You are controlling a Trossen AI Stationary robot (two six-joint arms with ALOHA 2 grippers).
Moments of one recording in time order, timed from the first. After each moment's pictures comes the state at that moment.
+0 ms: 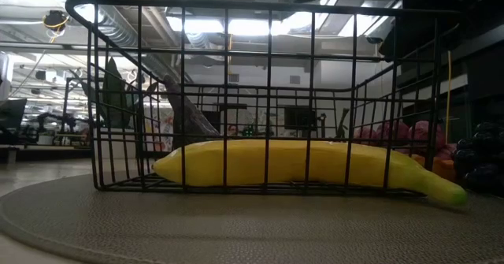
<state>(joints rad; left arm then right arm) -0.39 1.37 1.68 -1.34 -0.74 -0.51 0.46 1.09 0.81 -0.73 0.72 0.99</state>
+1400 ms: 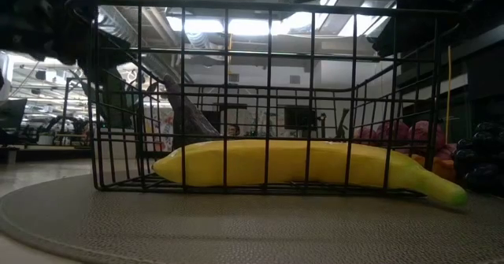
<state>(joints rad) -0.06 0.14 0.03 0.13 -0.18 -0.25 0.46 1.09 0.81 -0.72 0.82 0.99</state>
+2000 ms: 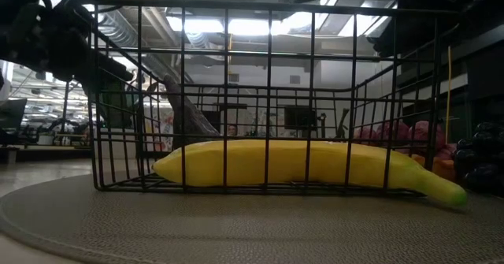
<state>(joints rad) -0.06 0.14 0.01 0.04 -0.17 -0.15 0.46 1.09 0.81 -0.72 0.81 0.99</state>
